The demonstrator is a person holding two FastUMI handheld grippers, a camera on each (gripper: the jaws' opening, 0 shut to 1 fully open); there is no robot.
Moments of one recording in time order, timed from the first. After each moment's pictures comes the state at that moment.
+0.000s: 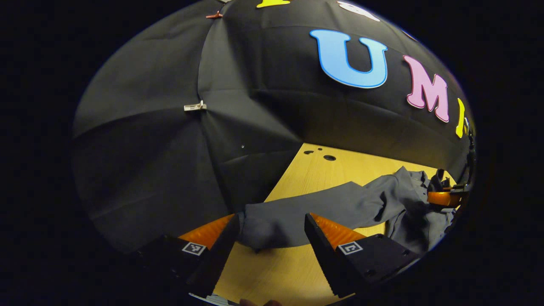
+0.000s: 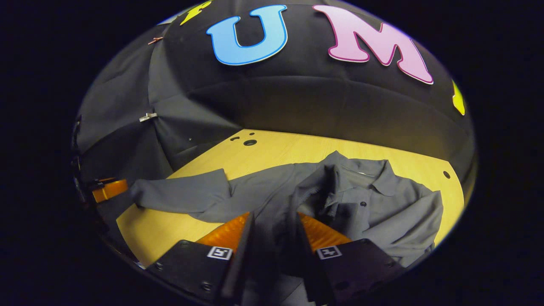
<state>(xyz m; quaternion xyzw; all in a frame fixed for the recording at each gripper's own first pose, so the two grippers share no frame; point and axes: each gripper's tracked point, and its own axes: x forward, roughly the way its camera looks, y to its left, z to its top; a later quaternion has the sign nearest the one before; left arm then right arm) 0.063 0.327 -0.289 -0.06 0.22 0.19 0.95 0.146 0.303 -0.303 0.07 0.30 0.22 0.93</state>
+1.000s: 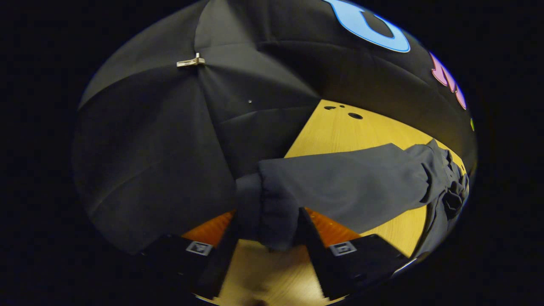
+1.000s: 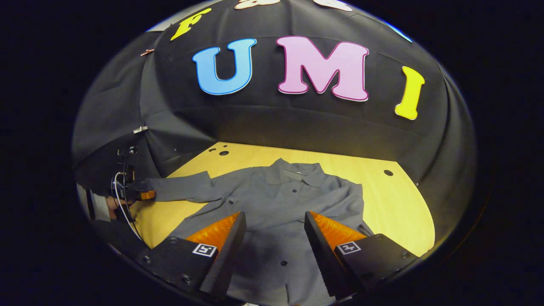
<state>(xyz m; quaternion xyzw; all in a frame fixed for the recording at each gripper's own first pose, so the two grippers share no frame) 0.093 0.353 -0.383 -0.06 0.35 0.19 0.92 0.033 0.150 -0.219 0.04 0.28 0.12 0.95</state>
